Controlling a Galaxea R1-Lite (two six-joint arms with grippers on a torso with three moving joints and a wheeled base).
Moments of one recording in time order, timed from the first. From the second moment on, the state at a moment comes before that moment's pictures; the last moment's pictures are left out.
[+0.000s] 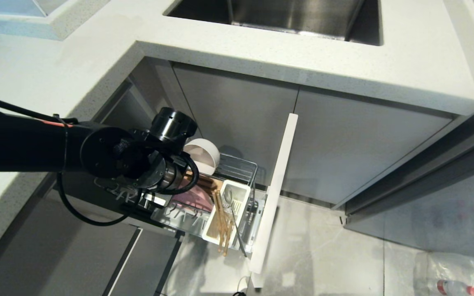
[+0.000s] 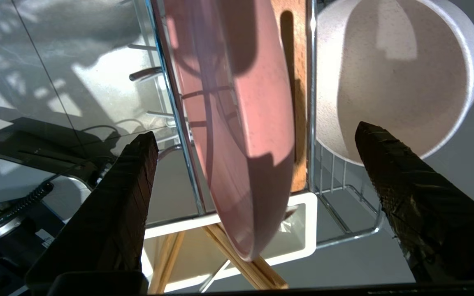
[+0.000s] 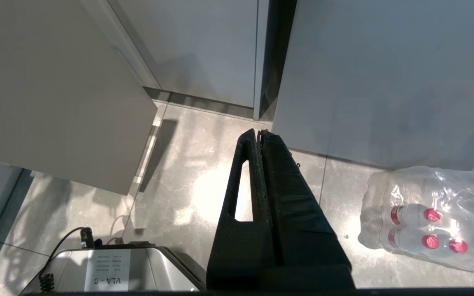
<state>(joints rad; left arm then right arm) -0.51 1.84 -1.34 0.32 0.51 -1.48 0.00 0.00 0.00 0.00 -0.02 0.04</state>
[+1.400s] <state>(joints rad) -0.54 1.75 -1.34 0.35 0.53 -1.48 0.00 0.00 0.00 0.00 -0.02 0.04</state>
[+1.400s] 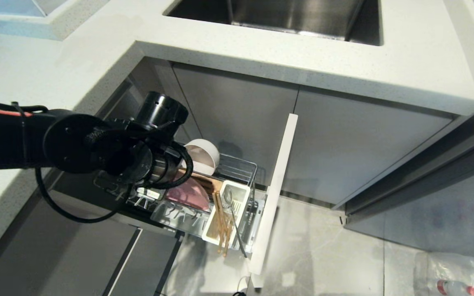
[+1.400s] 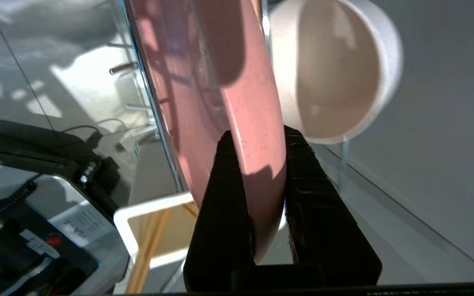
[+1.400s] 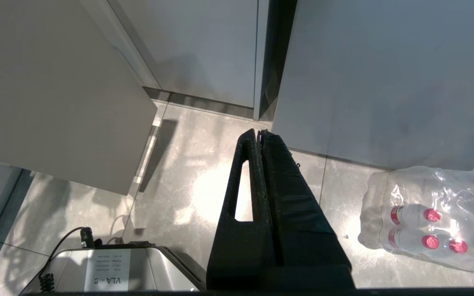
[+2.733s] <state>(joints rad) -0.99 1.25 -1.79 0.58 0.88 -0.80 0.00 0.00 0.00 0.00 -0.02 0.04</state>
